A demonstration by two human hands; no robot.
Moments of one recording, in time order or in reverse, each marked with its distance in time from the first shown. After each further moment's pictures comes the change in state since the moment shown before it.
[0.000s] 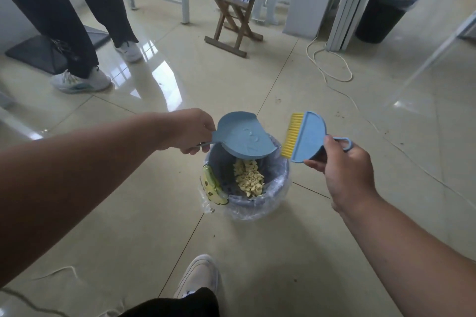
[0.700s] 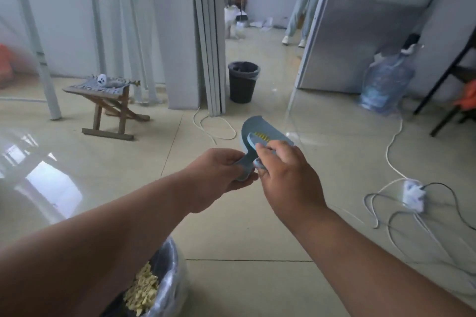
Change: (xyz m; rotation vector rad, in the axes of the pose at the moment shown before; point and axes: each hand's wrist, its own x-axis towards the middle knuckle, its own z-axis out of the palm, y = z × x) left_hand 0.013 0.302 0.085 -0.866 -0.426 0.596; right_hand 0.082 -0.082 -0.157 -1.059 0.334 -0.911
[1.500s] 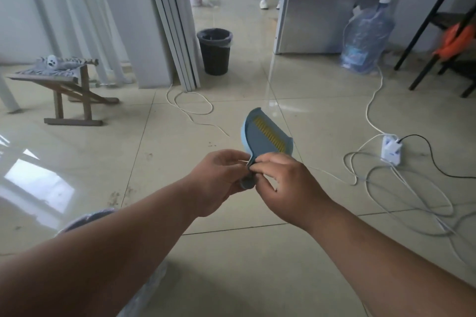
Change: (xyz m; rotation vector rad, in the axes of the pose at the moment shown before) left_hand 0.035 -0.073 0.088 -0.086 -0.008 -0.120; right_hand -0.079 0.088 -0.010 0.375 -0.245 0.070
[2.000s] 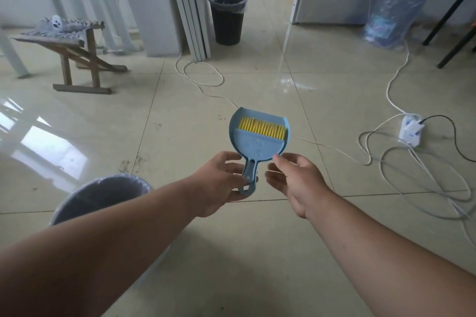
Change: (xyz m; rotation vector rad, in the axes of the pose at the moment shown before) left_hand -0.007 -0.066 -0.031 0.030 0.122 -0.256; right_hand -0.019 0.033 0.072 1.079 0.167 1.148
